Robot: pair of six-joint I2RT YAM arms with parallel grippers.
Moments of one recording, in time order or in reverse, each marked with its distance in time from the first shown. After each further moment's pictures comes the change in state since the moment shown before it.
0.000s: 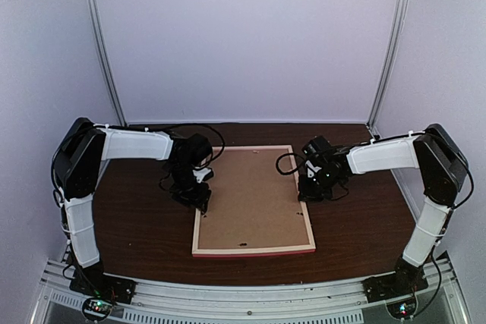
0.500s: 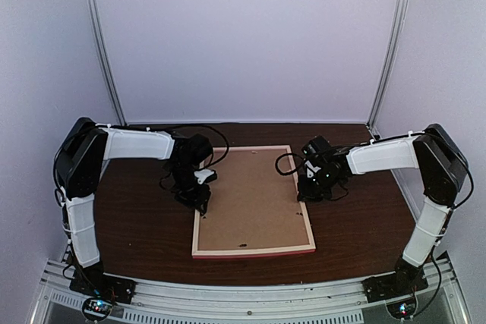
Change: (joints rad) left arm -0.001 0.017 0.014 -0.023 0.046 0.096; right arm 0.001 0.000 -0.002 0.009 -0.005 -0.002
